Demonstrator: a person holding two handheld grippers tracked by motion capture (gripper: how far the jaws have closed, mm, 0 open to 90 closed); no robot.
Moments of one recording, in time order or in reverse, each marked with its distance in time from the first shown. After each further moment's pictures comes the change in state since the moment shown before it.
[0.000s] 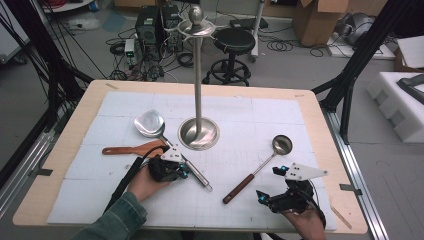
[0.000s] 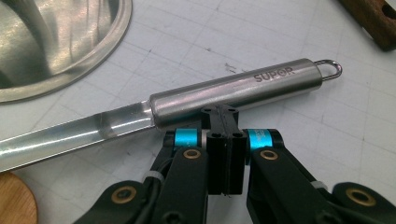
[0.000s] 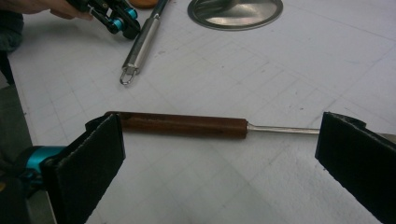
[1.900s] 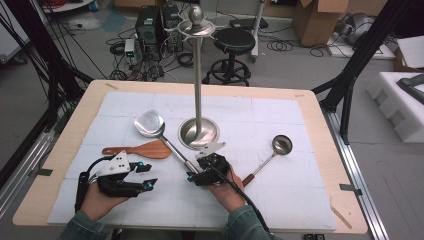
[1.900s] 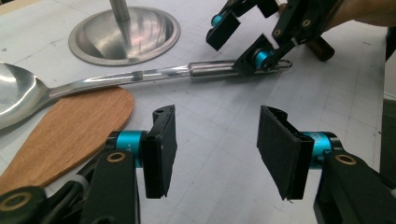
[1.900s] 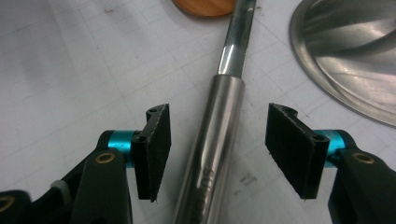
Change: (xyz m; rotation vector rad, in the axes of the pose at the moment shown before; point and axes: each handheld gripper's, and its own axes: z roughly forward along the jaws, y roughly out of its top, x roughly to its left) left arm -0.014 -0.061 -0.106 -0.236 0.093 -0.067; right arm 0.071 0.084 0.184 0.222 0.076 -0.109
